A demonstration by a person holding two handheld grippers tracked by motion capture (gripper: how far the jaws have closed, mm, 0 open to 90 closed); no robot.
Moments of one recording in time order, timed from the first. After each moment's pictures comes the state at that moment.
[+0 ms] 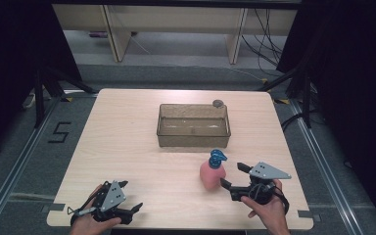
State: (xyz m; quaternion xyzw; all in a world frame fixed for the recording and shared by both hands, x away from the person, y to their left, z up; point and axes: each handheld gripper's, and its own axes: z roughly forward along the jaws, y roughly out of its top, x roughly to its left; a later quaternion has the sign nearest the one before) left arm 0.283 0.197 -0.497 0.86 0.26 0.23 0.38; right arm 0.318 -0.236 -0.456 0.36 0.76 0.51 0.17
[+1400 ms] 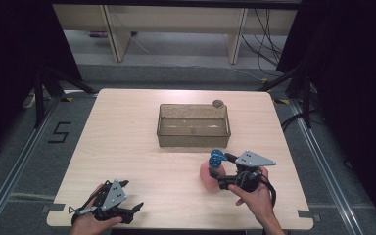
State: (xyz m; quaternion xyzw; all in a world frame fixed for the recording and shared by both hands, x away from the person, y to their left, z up) left arm 0.285 0.194 -0.499 0.86 0.26 0.23 0.38; right arm 0.346 -0.208 -0.447 0.34 0.77 0.51 0.17
